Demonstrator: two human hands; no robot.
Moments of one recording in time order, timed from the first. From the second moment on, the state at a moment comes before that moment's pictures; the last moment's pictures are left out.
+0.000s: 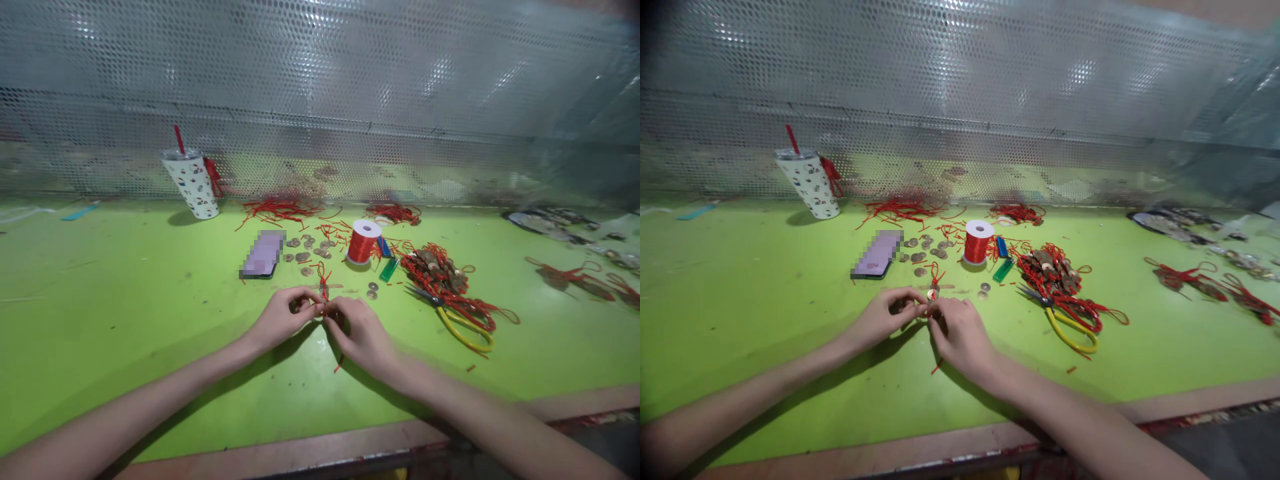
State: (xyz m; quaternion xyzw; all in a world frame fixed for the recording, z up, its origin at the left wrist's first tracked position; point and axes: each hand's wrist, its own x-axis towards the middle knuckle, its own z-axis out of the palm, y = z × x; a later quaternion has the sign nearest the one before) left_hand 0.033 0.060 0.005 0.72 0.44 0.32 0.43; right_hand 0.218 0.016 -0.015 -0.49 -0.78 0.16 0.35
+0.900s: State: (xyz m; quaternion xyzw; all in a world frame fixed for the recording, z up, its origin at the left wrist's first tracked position) left_hand 0.037 0.084 -0.015 0.60 0.47 0.41 0.50; right_hand 0.213 0.006 -0.016 -0.38 -0.88 0.13 0.27
